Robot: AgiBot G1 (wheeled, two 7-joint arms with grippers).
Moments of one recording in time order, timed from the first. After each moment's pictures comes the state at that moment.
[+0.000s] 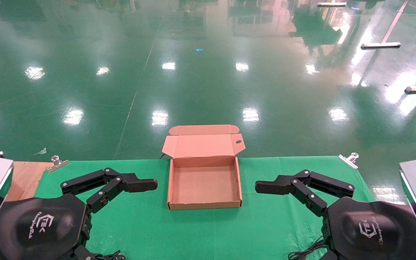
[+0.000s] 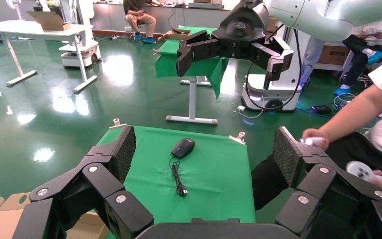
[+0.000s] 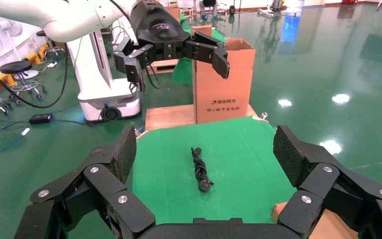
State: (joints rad) left arm -1.07 0.61 0.28 -1.28 0.73 1.50 -0.19; right arm 1.08 -0.61 -0.28 1.28 -0.73 -1.49 0.19
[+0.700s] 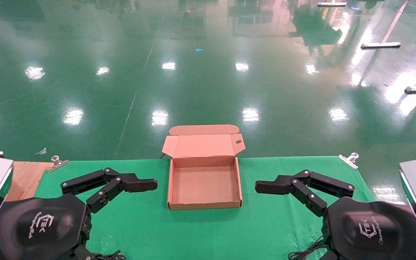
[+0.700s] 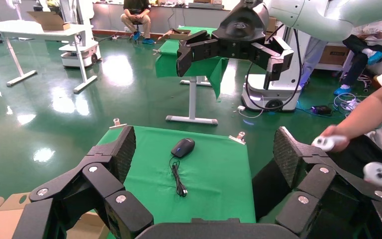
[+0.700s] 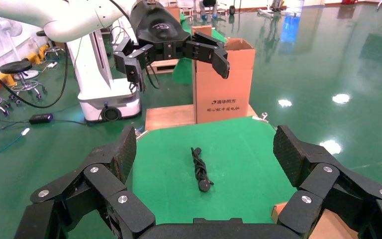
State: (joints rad) left arm -1.07 0.61 0.28 -1.28 0.73 1.50 -0.19; right arm 1.08 -0.61 -0.28 1.28 -0.73 -1.49 0.19
